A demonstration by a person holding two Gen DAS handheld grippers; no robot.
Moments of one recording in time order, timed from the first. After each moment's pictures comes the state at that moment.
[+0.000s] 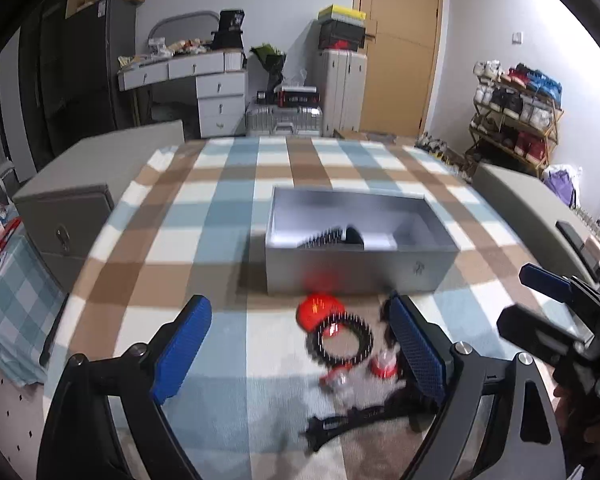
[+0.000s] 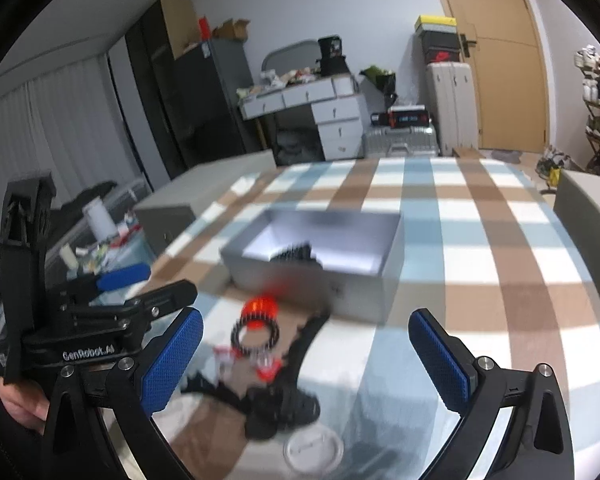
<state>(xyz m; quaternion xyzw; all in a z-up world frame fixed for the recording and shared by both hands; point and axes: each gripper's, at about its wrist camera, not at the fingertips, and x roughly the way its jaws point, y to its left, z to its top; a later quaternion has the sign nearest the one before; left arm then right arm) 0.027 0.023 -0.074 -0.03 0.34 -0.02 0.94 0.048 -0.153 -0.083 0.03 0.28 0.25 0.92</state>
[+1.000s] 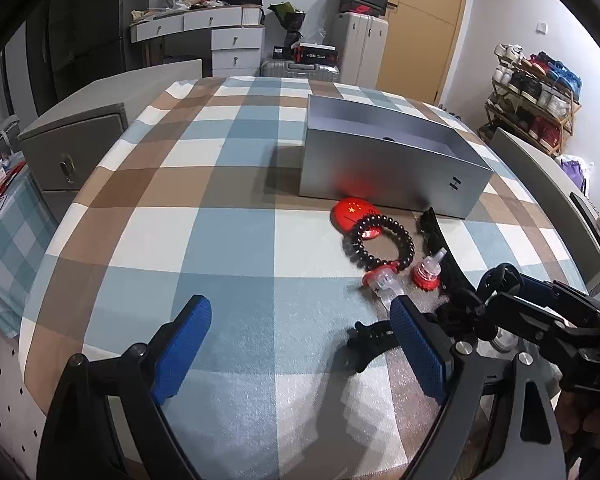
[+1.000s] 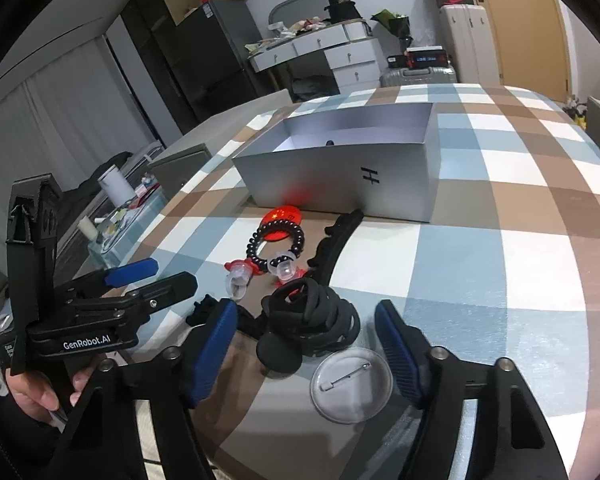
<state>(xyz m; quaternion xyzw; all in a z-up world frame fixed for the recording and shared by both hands) -0.007 0.035 -0.114 -0.06 0.40 -0.01 0.91 0.044 -0.143 -0.139 0.05 0.37 0.30 0.88</state>
